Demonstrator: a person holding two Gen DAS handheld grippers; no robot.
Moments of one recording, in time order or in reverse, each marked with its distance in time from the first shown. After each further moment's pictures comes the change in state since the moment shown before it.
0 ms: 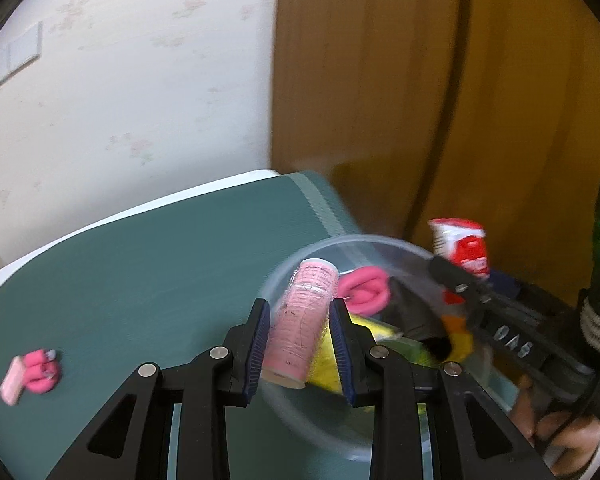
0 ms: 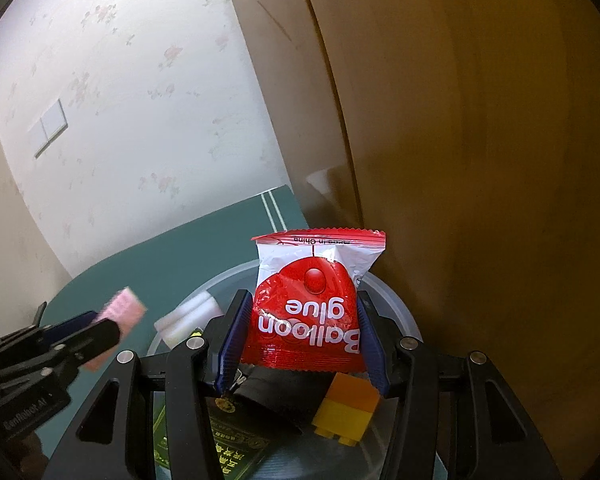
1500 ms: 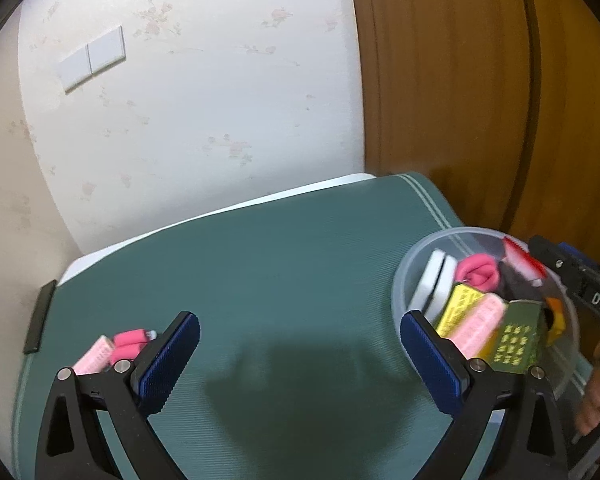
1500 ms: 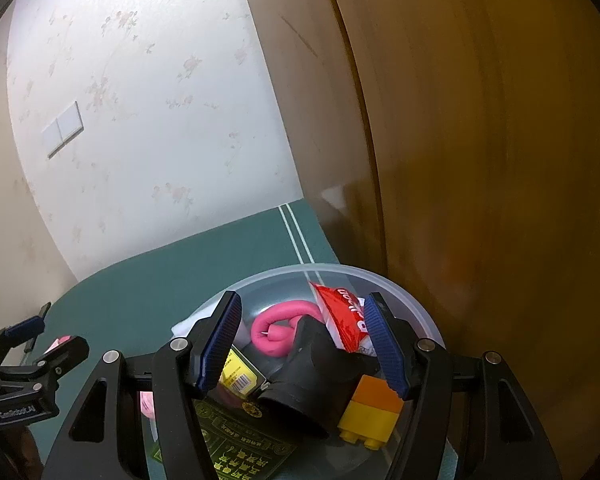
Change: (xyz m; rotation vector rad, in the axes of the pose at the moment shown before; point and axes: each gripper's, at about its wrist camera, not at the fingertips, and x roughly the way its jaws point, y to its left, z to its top) left arm -0.036 0.064 -0.033 -0.023 -0.052 0.334; right arm -0.006 0.013 -0.014 -0.034 -0.080 0.017
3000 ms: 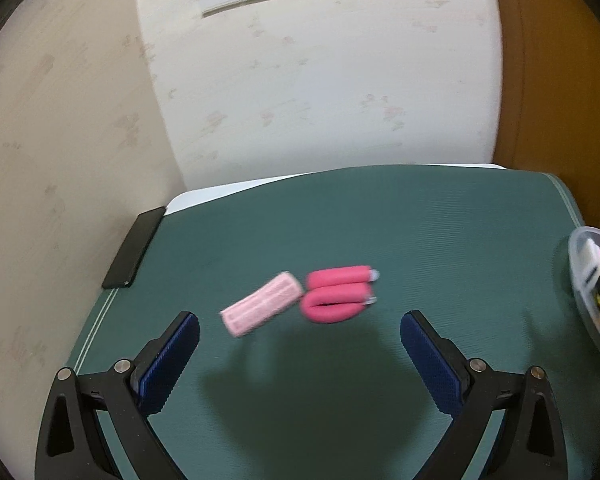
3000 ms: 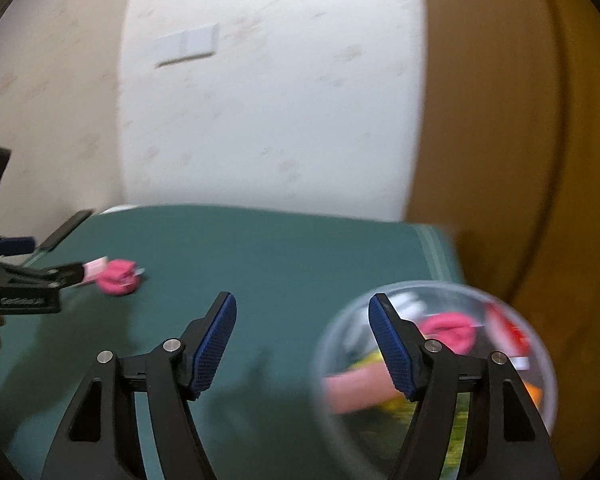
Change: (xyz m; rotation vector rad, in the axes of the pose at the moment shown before) left arm -0.004 0.163 -0.058 -0.188 0.089 0.247; right arm -0.002 0.162 -0.049 -0.411 0.021 0.180
